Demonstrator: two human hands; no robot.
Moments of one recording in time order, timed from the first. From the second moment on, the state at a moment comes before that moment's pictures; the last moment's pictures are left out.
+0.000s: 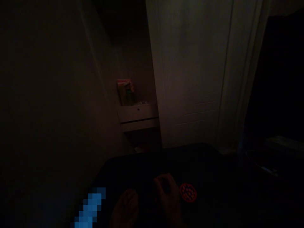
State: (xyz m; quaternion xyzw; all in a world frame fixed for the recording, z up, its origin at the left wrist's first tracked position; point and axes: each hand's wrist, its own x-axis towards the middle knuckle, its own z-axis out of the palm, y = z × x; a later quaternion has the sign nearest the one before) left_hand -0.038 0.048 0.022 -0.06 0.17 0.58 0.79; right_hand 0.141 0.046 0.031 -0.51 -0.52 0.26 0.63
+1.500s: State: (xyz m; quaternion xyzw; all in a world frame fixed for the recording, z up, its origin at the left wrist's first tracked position) left_hand -0.020 0.052 0.015 0.00 0.16 0.61 0.77; right_hand 0.188 0.052 -0.021 -0.55 -0.70 0.15 0.43
